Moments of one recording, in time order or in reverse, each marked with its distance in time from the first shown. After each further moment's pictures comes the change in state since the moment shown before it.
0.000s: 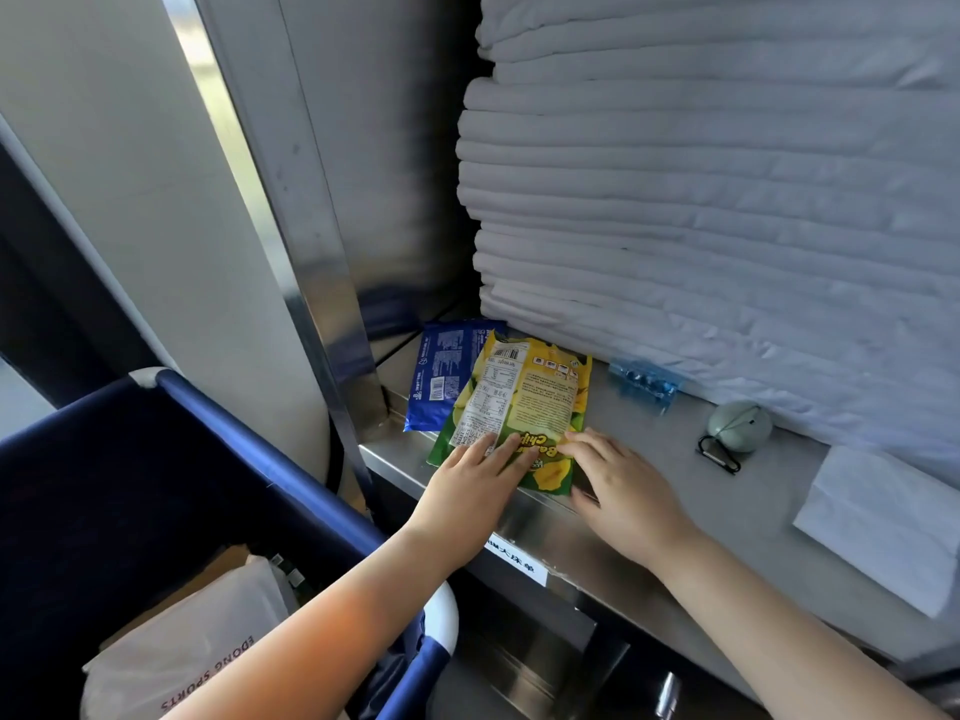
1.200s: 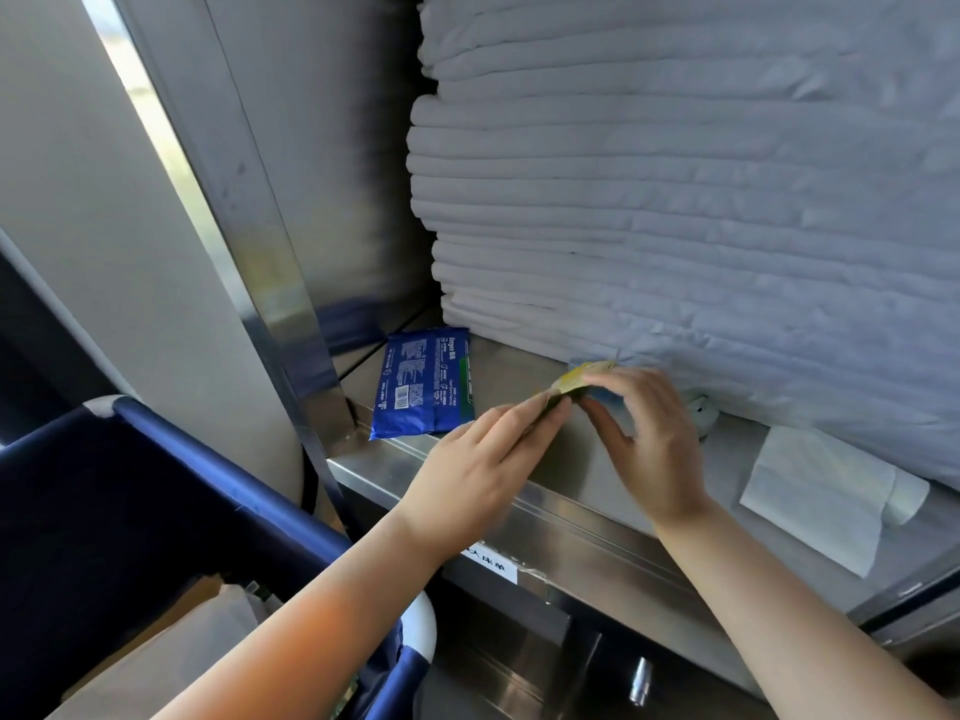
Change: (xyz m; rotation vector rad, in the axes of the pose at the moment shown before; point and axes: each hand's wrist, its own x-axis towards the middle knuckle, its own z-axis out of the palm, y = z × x) left_hand 0.003 0.030 -0.070 -0.179 0.690 0.327; right_hand -0.001 0.008 -0.063 0.203 0.832 -0.154
